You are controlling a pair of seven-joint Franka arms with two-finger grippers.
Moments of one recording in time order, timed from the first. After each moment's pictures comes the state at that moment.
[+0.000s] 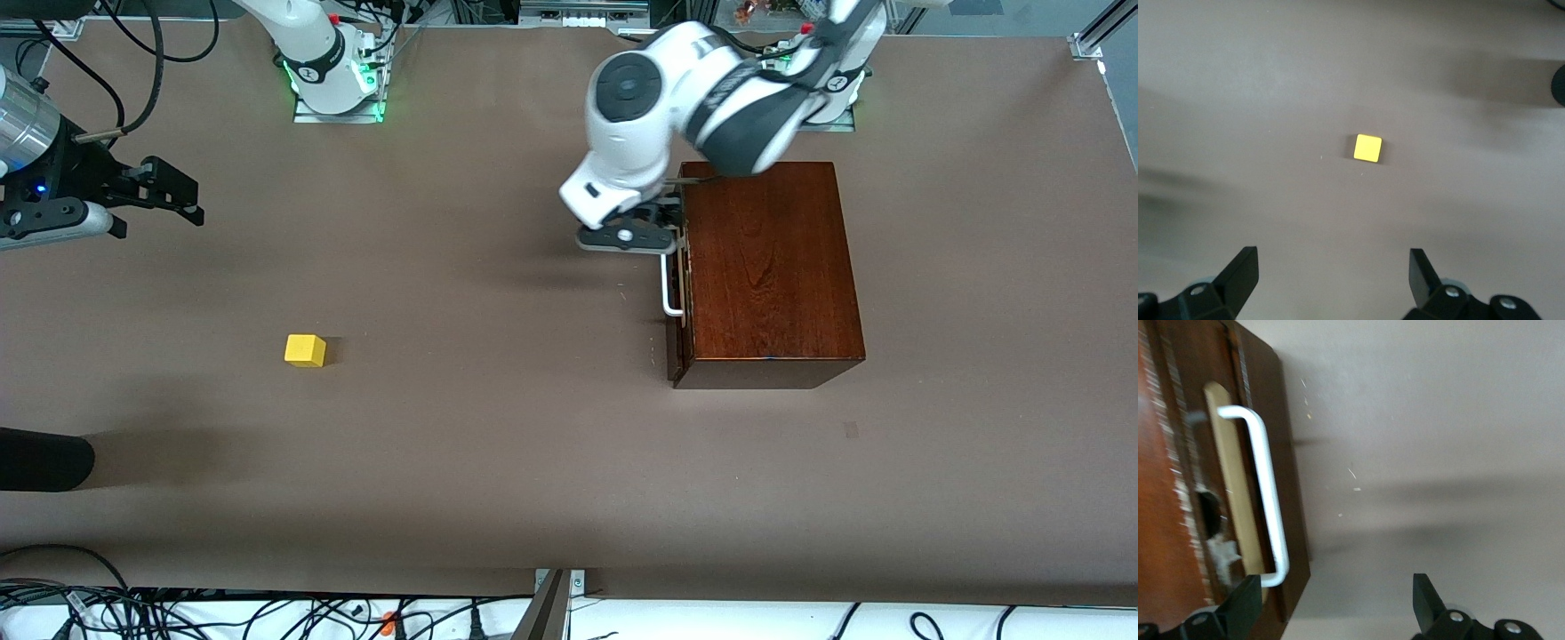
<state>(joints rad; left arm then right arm) -0.44 0.41 -0.39 -1.61 0.14 1.83 -0.78 0.16 0.03 -0.09 -1.60 0.04 1.64 -0.10</state>
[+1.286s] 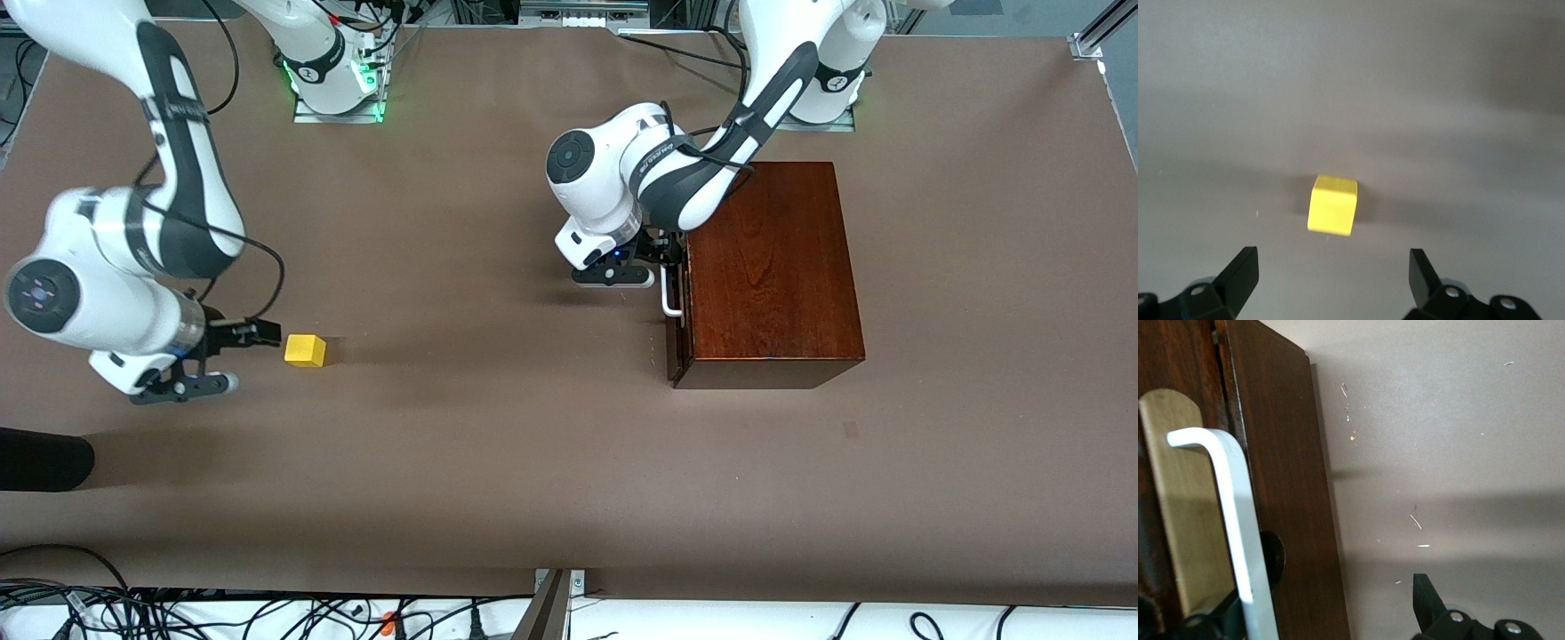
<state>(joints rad) -0.47 0.59 -0.38 -1.67 0.47 1.91 -0.94 0.14 0.49 -0.10 -1.62 0.04 1.99 -0.12</state>
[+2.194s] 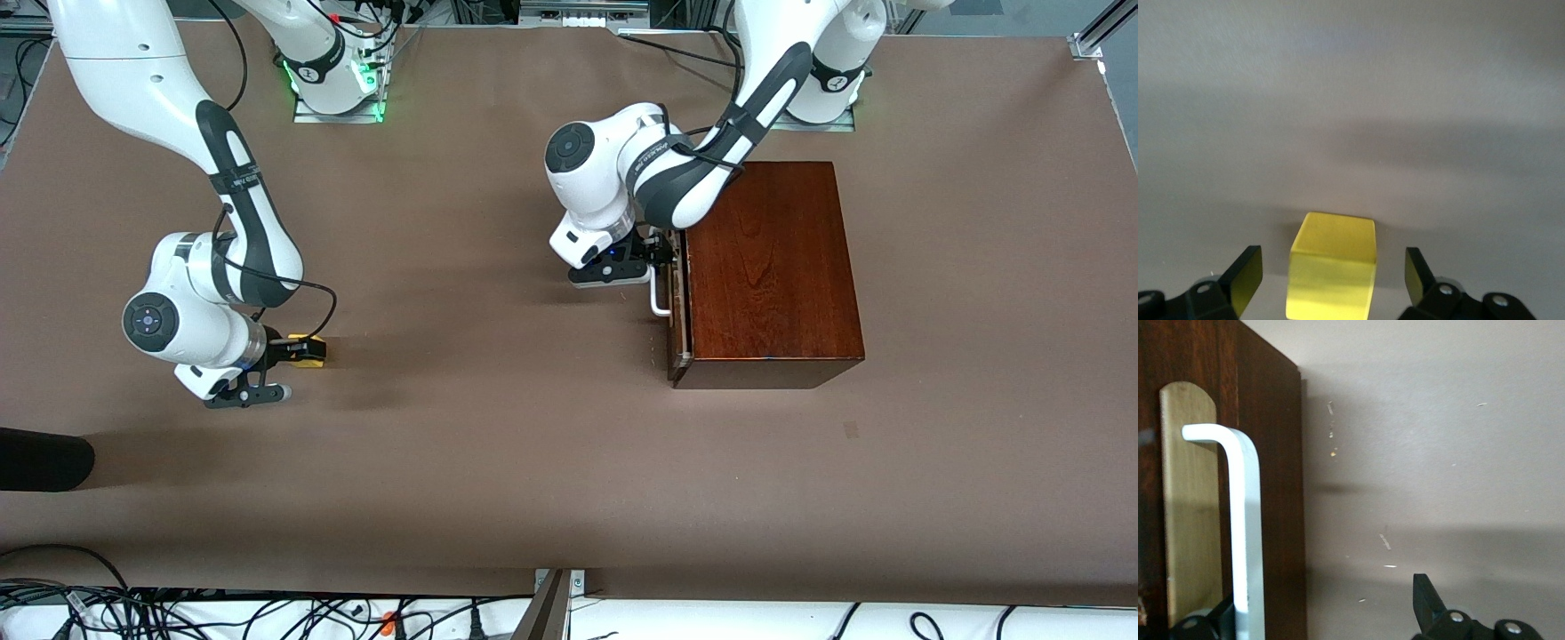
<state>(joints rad) -0.49 0.59 -0.38 -1.68 0.49 2.01 -1.08 0.14 0.60 -0.09 -1.79 0.09 2.26 -0.12</state>
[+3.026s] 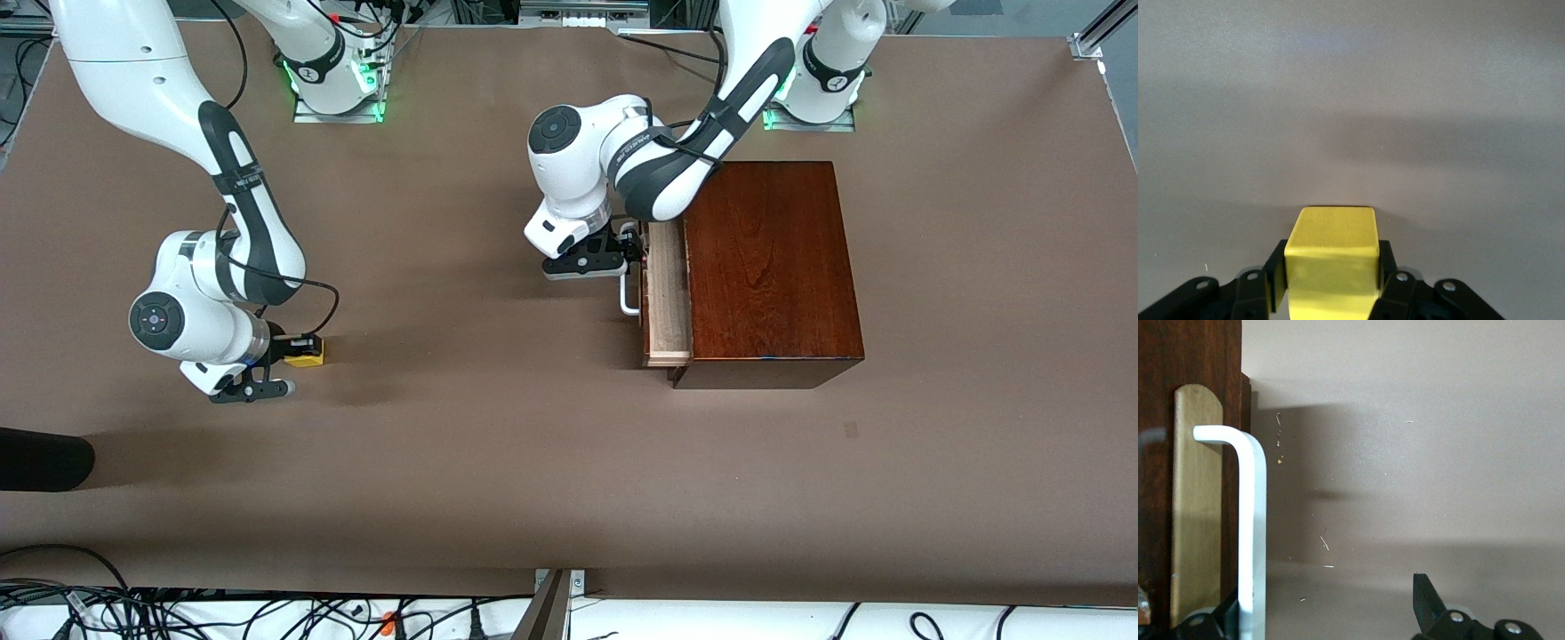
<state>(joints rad) -0.55 0.61 -0.36 -1.62 0.47 2.07 -1.12 0.14 0.59 -0.09 -1.81 0.09 2.26 -0.12</state>
